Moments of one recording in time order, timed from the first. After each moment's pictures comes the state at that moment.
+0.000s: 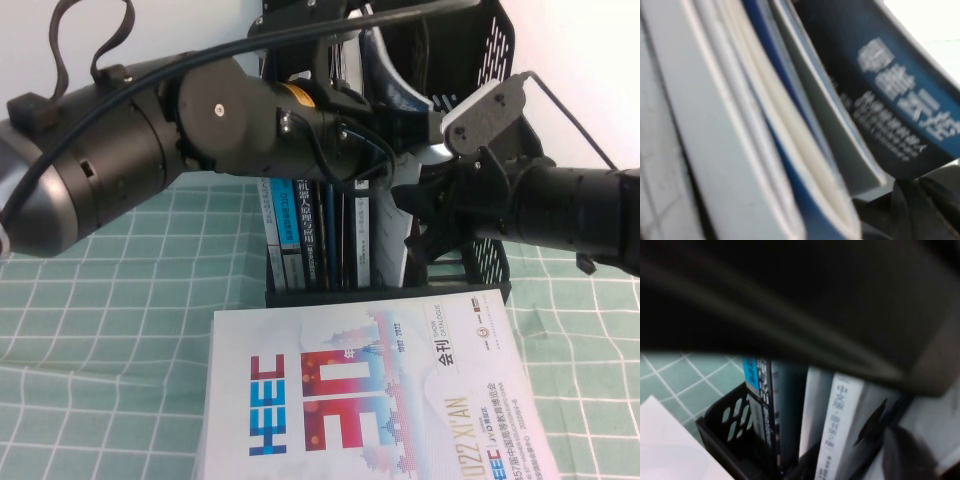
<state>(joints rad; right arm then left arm) 0.46 1.66 -1.04 1.75 0.28 -1.95 -0.62 1.65 -1.43 -0.42 0.46 -0.13</state>
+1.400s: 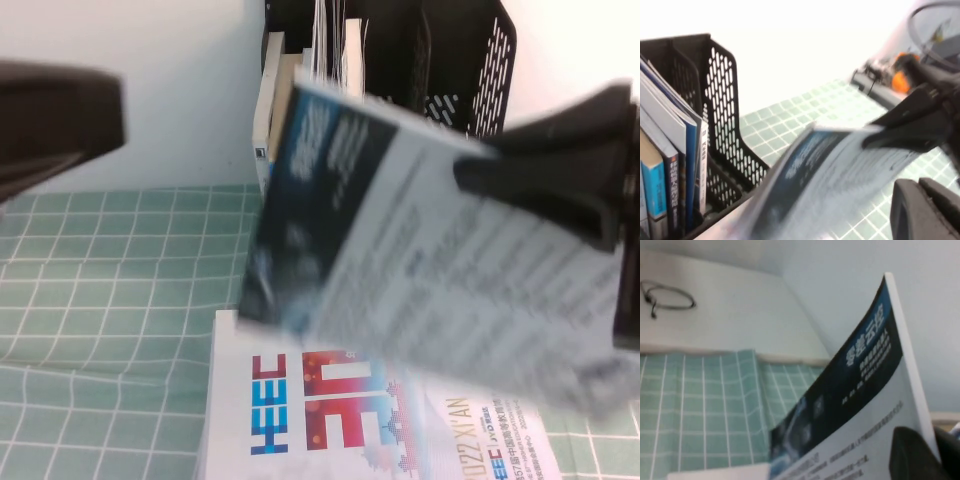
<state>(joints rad) 0.46 1.07 -1.03 1.17 0.72 -1.57 -0.61 0.84 -1.36 -0.36 0.93 -0.02</state>
